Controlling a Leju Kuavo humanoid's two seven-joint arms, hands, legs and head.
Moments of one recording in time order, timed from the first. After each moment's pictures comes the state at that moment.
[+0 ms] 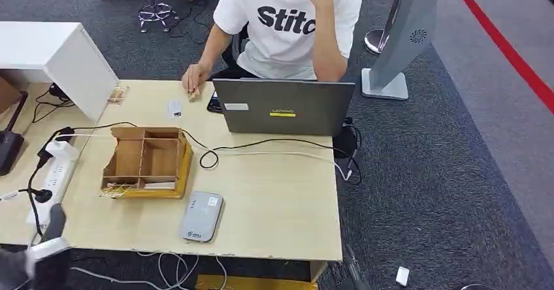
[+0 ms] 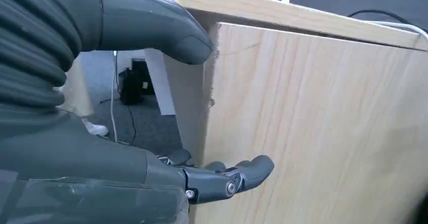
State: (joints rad) left arm 0.19 0.00 0.17 -1.69 -0.12 0.51 -0.69; right arm -0.12 0.16 -0.49 -0.24 -0.33 0.84 -0.51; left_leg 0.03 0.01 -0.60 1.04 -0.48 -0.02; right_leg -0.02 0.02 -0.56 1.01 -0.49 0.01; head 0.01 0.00
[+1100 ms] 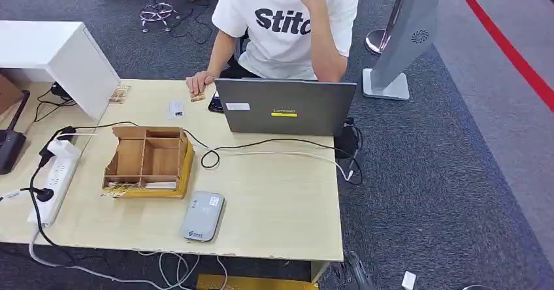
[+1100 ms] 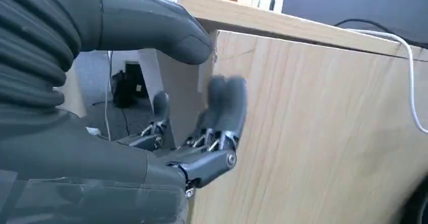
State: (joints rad) left arm -0.02 -0.06 1.19 -0.34 0.12 -0.19 -0.35; right arm -0.11 0.16 -0.50 -0.24 -0.32 0.88 -0.49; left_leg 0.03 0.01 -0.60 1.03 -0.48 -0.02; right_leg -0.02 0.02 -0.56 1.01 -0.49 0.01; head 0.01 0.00
